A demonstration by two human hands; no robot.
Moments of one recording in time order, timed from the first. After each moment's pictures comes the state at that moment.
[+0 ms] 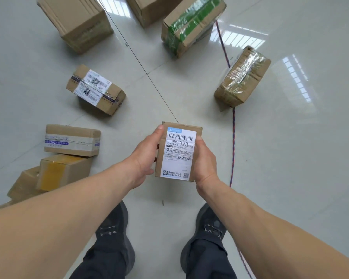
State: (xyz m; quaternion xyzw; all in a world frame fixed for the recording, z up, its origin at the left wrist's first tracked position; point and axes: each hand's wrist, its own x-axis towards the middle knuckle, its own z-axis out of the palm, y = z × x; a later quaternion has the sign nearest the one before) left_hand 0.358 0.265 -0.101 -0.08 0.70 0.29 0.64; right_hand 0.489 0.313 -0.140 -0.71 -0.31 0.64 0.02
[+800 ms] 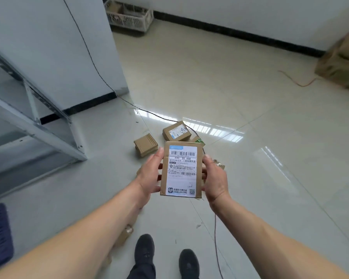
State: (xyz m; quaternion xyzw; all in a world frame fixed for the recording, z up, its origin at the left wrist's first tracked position) left_hand 0.261 0.220 0.413 0.02 0.67 0.50 0.54; right_hand 0.400 0.317 0.379 -0.58 -0.52 0.61 0.16
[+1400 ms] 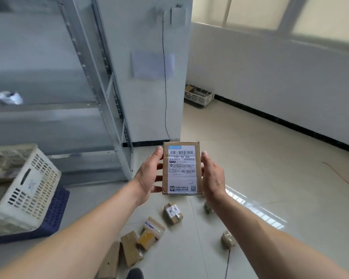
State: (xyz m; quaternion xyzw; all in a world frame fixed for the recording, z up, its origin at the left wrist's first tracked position) left_hand 0.295 0.100 0.629 0.03 0.68 0.64 0.36; right_hand 0.368 0.249 0.587 -0.34 -0.63 0.67 0.18
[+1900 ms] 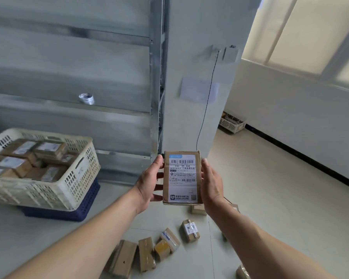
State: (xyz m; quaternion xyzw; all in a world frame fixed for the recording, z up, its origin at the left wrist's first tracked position) left_hand 0.315 -0.050 0.668 -0.04 0.66 0.70 0.27; right_hand 0.347 0.112 0.636 -0.25 -0.67 0.68 0.13
